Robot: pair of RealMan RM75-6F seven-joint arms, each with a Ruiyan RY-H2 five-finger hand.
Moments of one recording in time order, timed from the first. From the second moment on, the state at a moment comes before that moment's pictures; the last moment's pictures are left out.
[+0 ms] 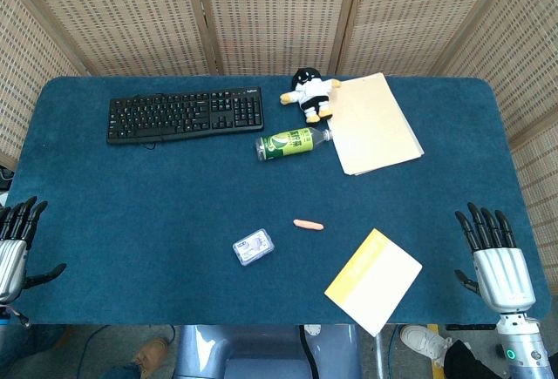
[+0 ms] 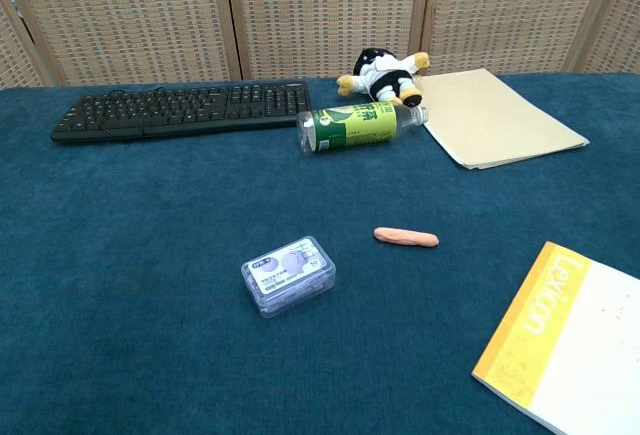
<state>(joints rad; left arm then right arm) -0.08 -1.16 -0.04 -1.58 1.47 1.48 0.04 0.11 -1.21 0.03 -1.56 -1.57 1.55 -0.26</state>
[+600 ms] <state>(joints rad) -0.10 -1.17 -0.06 -1.57 1.43 1.45 0.06 0.24 -1.21 0.08 -1.62 -1.51 1.30 -0.18</state>
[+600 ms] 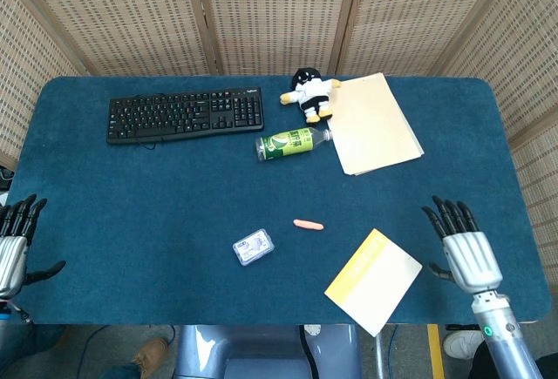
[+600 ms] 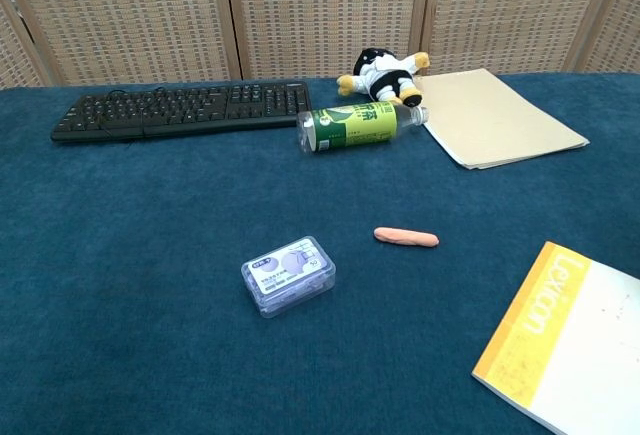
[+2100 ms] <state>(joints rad) -0.12 -1.18 -0.08 -1.53 1.37 1.39 0.04 0.79 -1.77 0.23 -1.38 -0.76 0.96 -0.49</state>
